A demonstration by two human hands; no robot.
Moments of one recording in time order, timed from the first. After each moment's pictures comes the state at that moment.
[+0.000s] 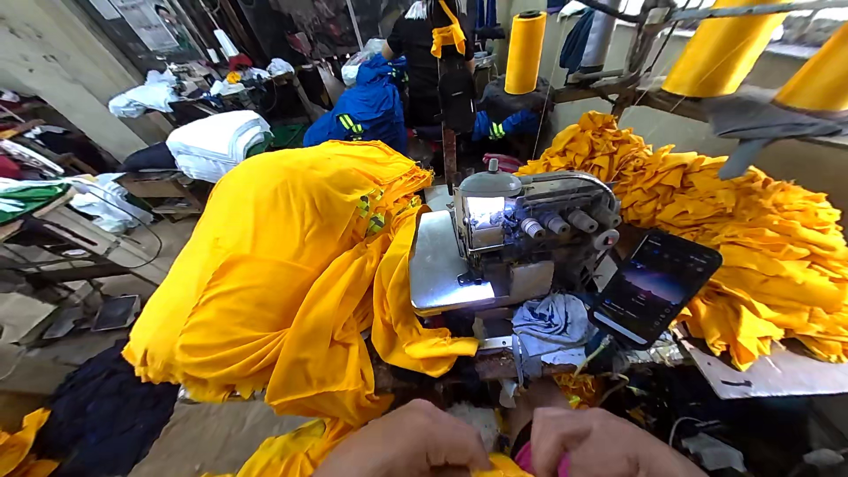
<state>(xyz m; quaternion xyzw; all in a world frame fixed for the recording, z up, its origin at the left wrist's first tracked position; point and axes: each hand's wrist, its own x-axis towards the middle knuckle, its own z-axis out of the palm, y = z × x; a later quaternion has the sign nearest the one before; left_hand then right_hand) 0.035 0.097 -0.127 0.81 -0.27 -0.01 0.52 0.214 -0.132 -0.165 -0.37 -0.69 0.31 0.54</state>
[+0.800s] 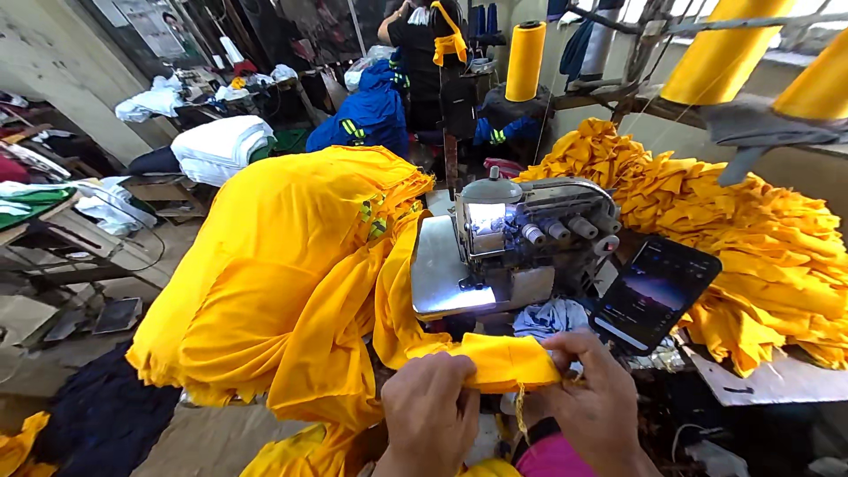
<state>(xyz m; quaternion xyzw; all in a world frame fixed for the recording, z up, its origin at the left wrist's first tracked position) 0.068 0.058 -0.152 0.85 0.09 0.50 0.14 0.200 -0.092 -0.179 -0.68 -0.41 -0.14 0.59</state>
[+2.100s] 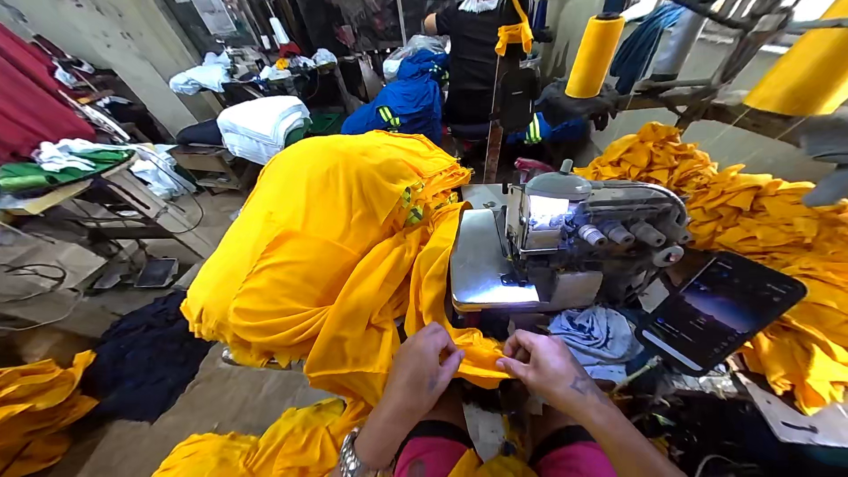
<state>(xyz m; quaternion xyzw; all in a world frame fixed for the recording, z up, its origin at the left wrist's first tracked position) 0.040 0.131 -0.196 0.92 0.23 0.15 0.30 0.220 -0.028 -0.194 -0.82 -0.43 0.29 0.26</state>
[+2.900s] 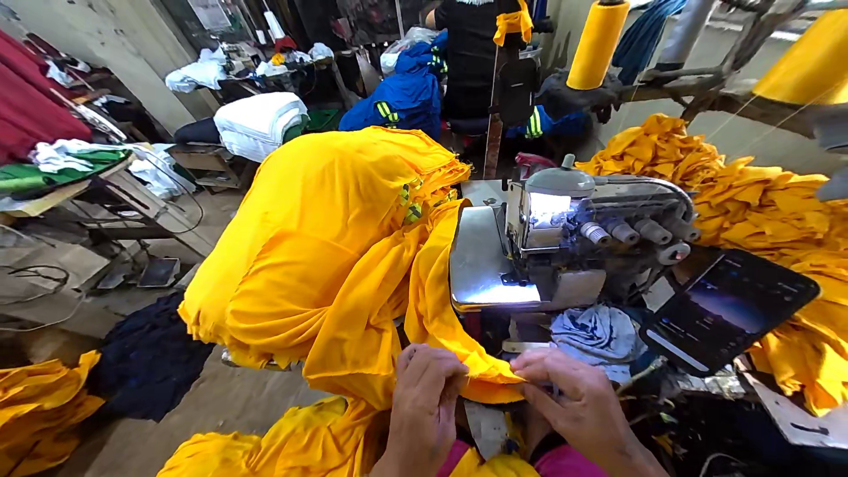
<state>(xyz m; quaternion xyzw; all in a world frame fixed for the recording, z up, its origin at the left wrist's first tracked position) 0.022 0.091 -0.203 0.85 0.12 0.44 0.25 0.200 -0.061 -0.211 -0.62 -0.57 0.01 0.54</state>
